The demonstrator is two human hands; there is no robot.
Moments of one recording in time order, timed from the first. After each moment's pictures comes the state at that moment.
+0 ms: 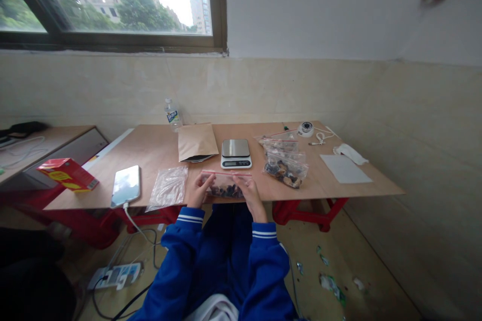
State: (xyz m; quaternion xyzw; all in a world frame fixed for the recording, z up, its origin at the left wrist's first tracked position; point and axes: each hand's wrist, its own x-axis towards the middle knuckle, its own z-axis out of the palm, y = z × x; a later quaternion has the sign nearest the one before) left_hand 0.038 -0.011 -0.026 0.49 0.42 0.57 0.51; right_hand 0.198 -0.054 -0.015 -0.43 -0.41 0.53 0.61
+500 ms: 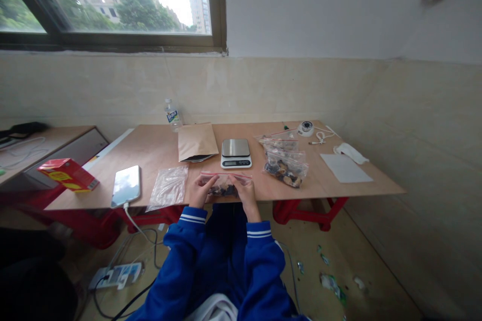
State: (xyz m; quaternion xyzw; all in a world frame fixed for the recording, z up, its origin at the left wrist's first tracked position) left_hand 0.046 -0.018 -0.023 0.49 0.44 0.58 0.48; right_hand 0.180 -0.046 -0.021 -0.45 -0.37 0.45 0.68
